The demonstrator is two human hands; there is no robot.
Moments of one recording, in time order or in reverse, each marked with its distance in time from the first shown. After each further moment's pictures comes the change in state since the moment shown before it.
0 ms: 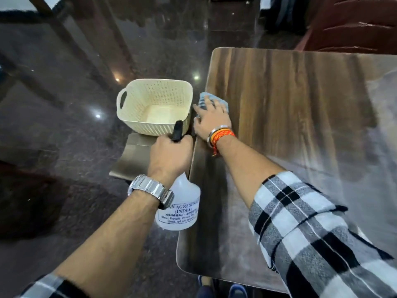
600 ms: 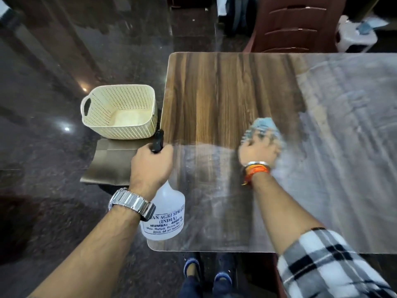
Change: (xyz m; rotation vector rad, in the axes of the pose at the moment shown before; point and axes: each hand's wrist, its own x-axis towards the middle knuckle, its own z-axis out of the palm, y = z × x) left_hand -0.072 0.010 0.020 0.015 -0.049 0.032; right_hand -0.179 0.157 -0.033 0.074 0.200 0.765
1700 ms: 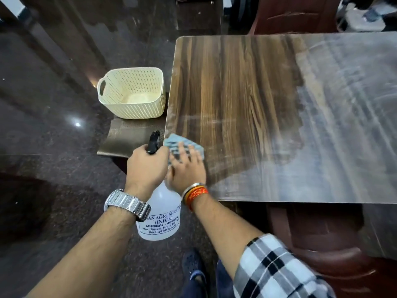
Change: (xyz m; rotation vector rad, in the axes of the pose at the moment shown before) left_hand -0.096 -0.057 -0.038 -0.018 0.040 0.001; right_hand -0.227 -0.063 0.040 -0.059 -0.224 -0.712
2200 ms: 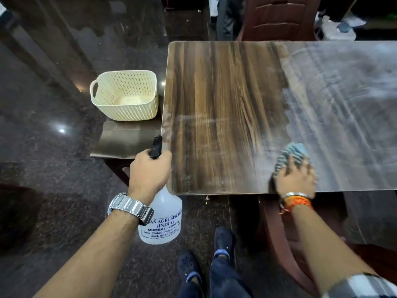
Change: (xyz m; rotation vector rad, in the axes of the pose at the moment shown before) left_hand -0.016 -0.014 -0.007 0.025 -0.077 0.040; right_hand -0.109 0.237 -0.045 -0.023 0.260 0.833
